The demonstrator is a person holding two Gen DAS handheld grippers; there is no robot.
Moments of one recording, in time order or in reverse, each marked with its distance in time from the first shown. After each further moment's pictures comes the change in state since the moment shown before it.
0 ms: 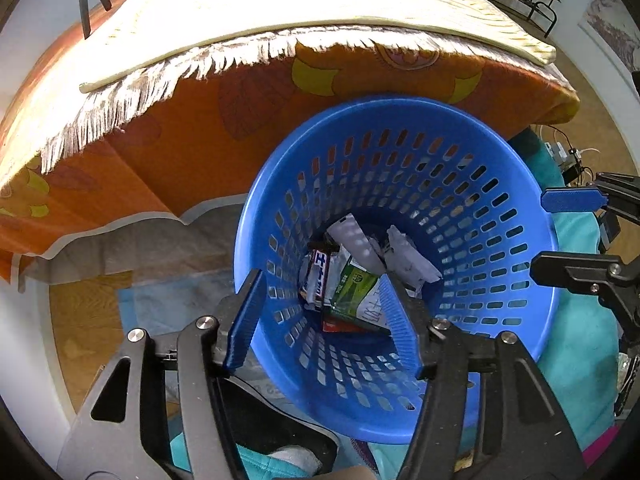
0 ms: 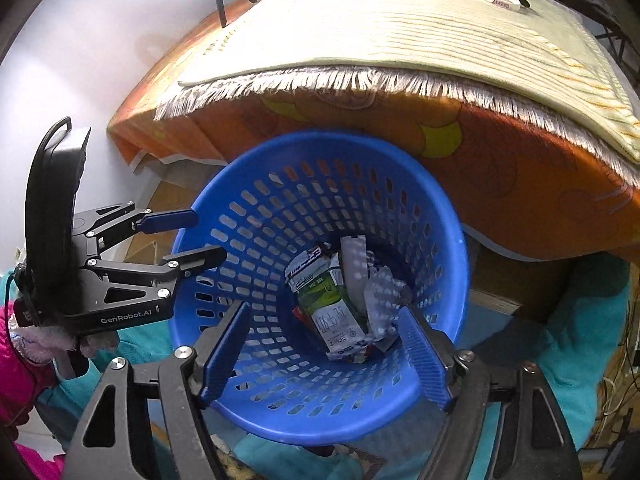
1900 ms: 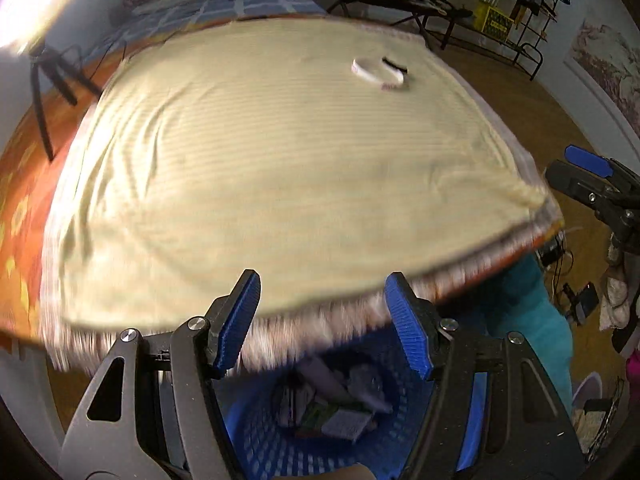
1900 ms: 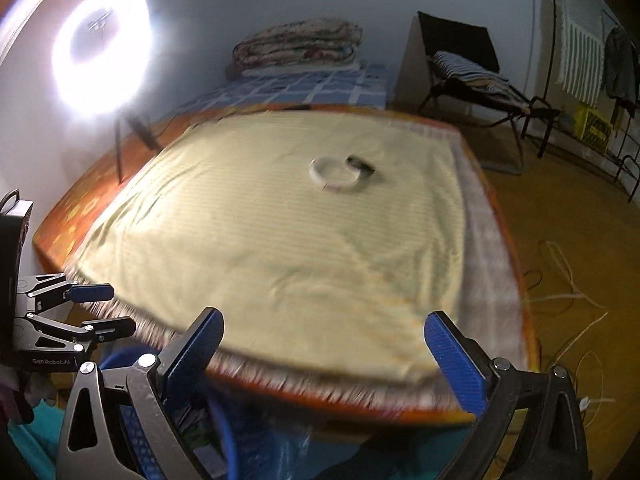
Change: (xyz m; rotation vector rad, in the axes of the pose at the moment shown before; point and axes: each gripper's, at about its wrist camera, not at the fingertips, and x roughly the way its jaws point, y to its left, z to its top) left arm -0.032 -0.022 0.171 -0.013 -0.168 -0.062; right arm -0.115 -0.115 0.114 0.057 -0.439 -0.334
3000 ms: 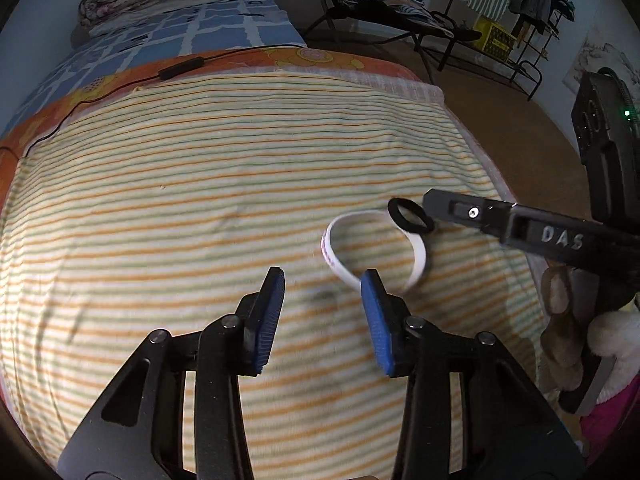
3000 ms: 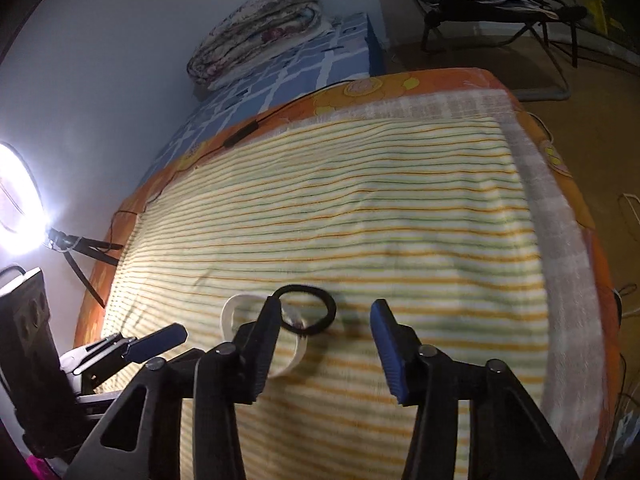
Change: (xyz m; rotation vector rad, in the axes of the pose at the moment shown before) left arm 0.142 -0.023 0.205 -0.010 -0.021 -0.058; right arm 0.210 -0.098 0.136 0.283 0.168 0.249
